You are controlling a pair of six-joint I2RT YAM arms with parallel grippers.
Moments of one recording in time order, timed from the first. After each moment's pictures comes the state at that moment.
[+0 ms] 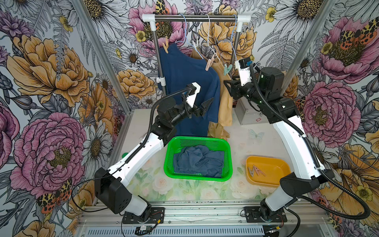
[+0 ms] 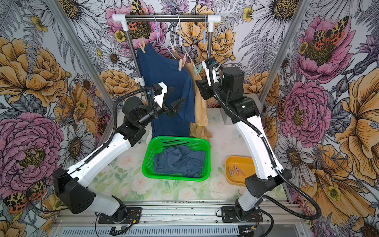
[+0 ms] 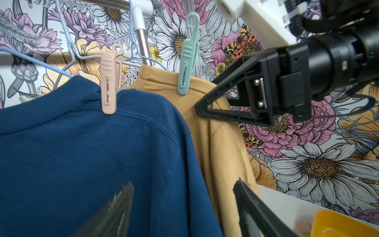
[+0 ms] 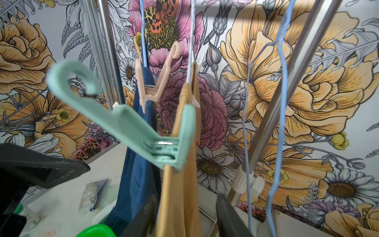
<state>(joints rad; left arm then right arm) -0.58 1.47 1.44 0.23 0.31 0.09 0.39 1.63 2.17 -0.68 -0.15 -0.10</state>
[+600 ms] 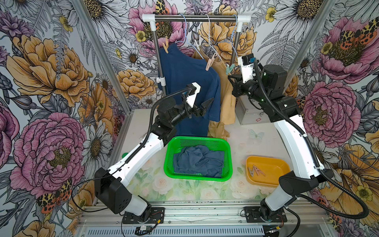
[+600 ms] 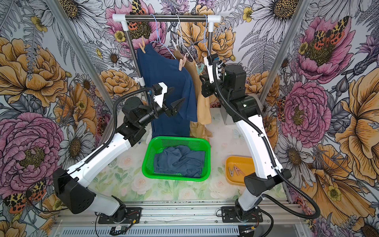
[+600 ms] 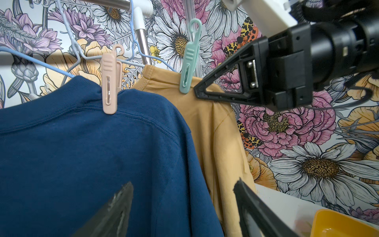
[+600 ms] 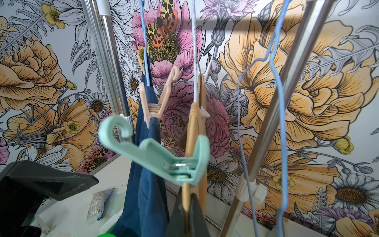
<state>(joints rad) -0.58 1.47 1.44 0.23 0.31 0.09 0.39 1.65 2.22 -0.68 -0.18 -0.07</state>
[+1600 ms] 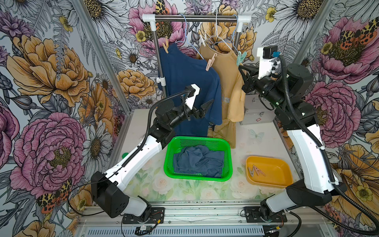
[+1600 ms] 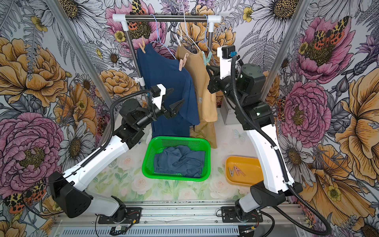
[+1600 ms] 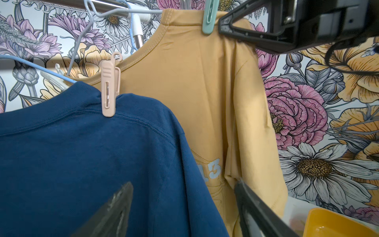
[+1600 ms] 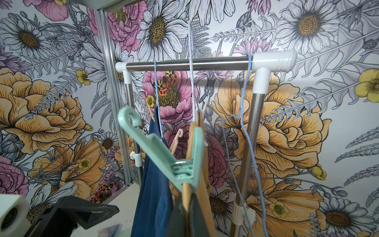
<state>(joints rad) -0.60 1.43 1.40 0.22 0.30 0.09 0.38 1.52 2.17 -0.55 -0.17 0.00</state>
